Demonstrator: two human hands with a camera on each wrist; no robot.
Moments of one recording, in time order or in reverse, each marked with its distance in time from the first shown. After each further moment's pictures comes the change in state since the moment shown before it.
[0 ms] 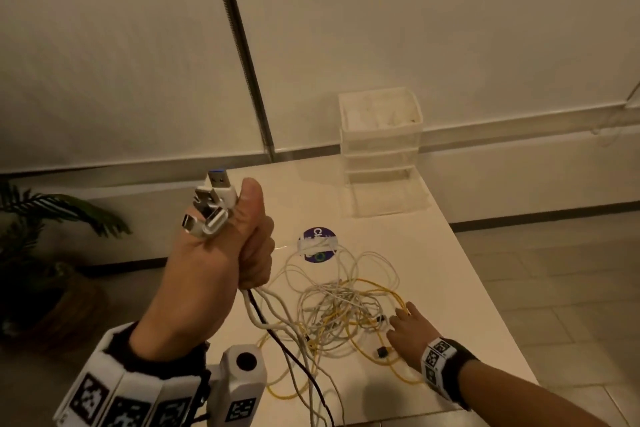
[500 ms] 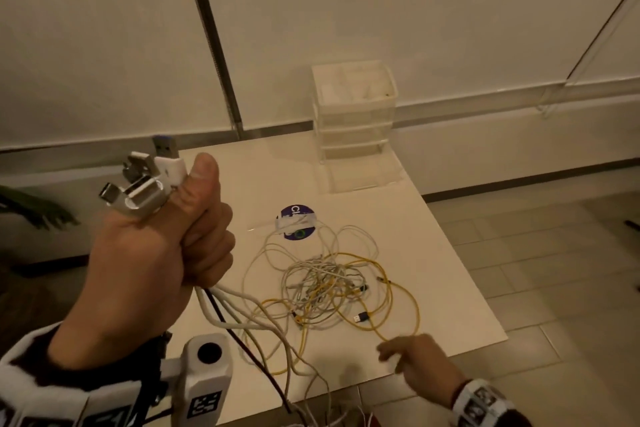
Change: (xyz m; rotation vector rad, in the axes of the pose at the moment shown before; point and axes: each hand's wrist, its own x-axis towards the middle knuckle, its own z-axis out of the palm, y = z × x) left_hand -0.006 0.006 -0.045 -0.135 -0.062 -0.137; right_hand -0.087 -0.058 0.013 1.087 0.137 0.235
